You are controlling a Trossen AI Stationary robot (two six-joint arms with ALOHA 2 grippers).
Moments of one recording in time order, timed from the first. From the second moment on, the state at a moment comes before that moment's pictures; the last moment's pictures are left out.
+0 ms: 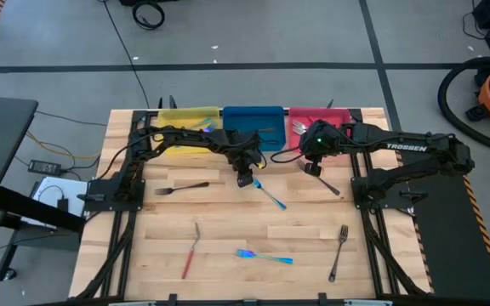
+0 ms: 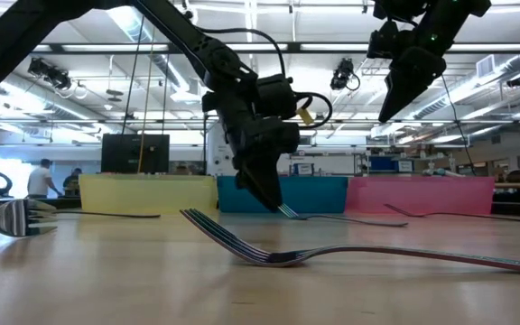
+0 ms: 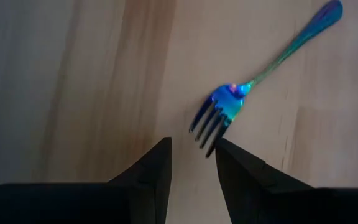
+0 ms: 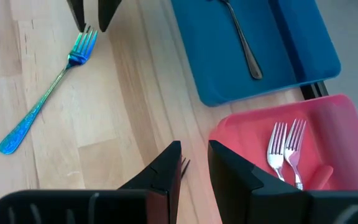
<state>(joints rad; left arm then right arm) 0.29 2.12 1.46 -0.50 0.37 0.00 -0.27 1.10 0.90 -0.76 0.18 -0.10</state>
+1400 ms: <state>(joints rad) 0.28 2.16 1.46 -0.42 0.51 -0.04 -0.27 1.10 0.90 -0.76 0.18 -0.10</state>
